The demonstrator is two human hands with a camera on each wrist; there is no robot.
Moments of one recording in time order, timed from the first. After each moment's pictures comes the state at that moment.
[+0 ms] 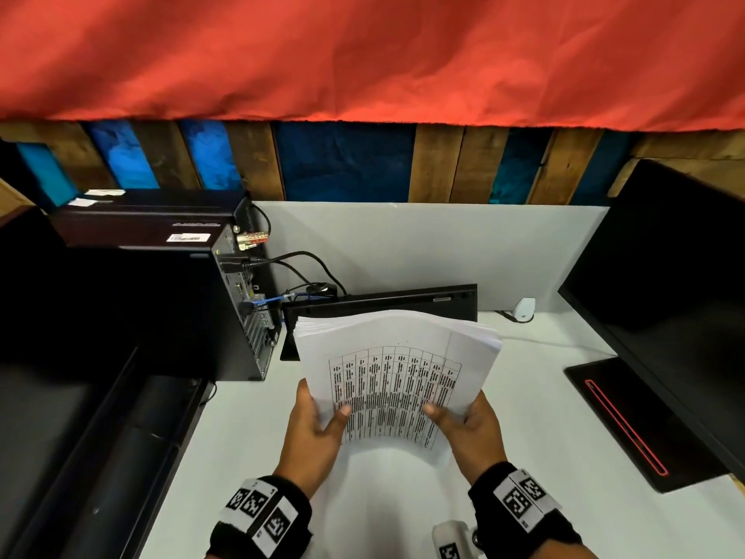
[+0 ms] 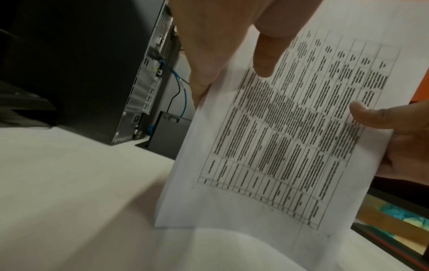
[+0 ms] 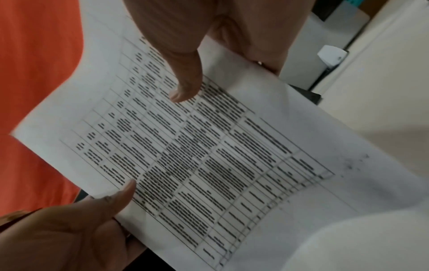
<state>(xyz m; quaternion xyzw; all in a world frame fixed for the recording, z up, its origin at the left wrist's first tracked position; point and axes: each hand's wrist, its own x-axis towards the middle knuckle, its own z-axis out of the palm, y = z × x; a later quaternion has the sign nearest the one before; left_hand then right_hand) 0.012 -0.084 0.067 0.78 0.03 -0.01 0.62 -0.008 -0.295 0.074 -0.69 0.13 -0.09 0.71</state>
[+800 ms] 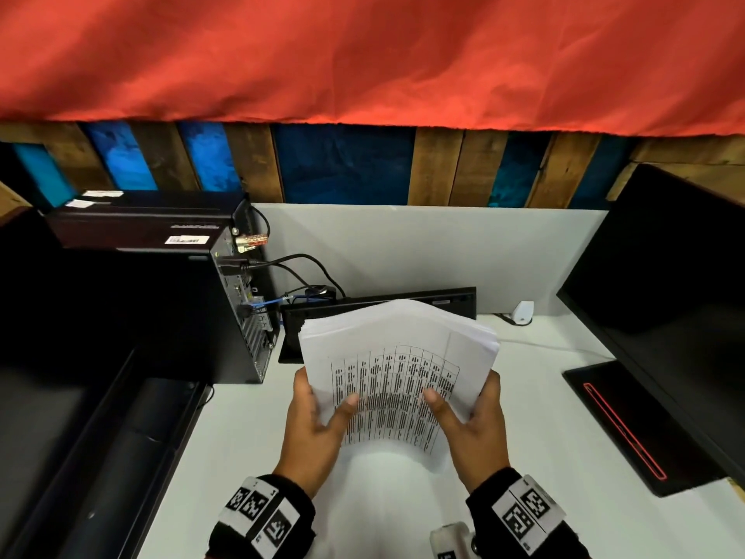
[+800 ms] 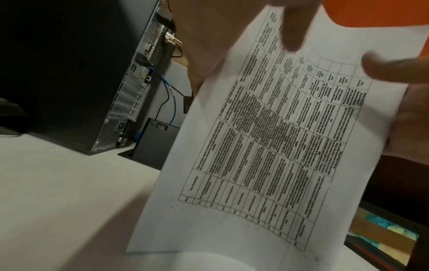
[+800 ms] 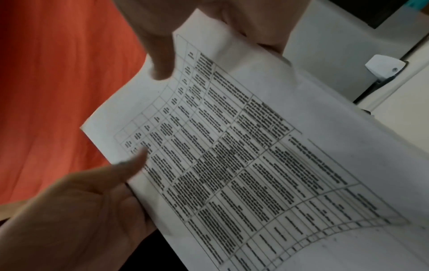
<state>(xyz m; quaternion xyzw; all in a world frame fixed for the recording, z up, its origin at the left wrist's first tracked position) 0.012 -0.090 0.093 0.71 -0.02 0.04 0.70 -0.014 -0.287 0.104 -0.71 0.09 -0.19 0.67</state>
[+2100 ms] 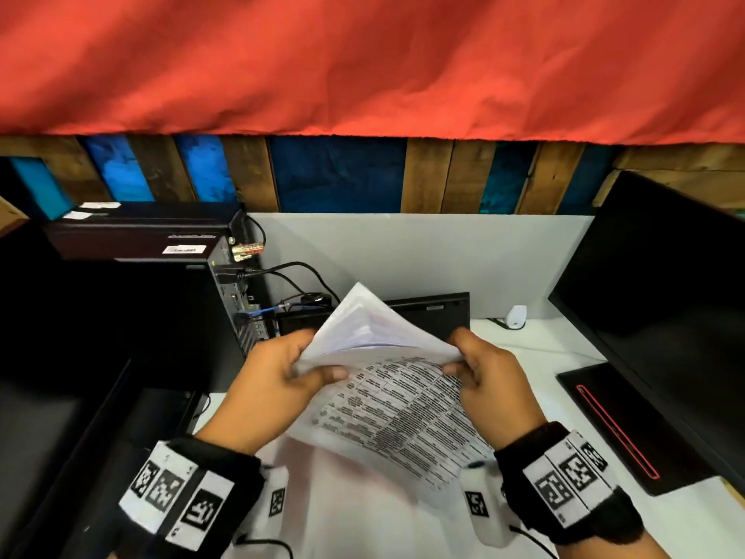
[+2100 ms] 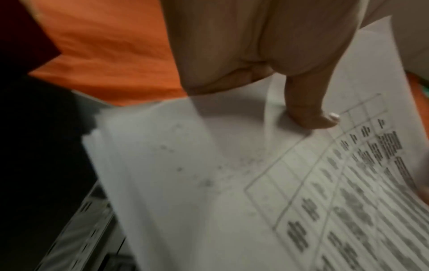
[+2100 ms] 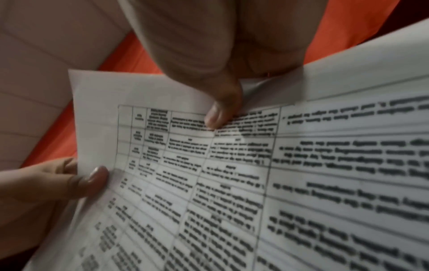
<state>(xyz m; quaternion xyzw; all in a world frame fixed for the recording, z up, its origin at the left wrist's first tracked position) 0.029 -0.059 0.202 0.86 -0.12 0.02 0.50 -0.001 -0.311 0.185 -0.93 -0.03 -0.15 0.33</state>
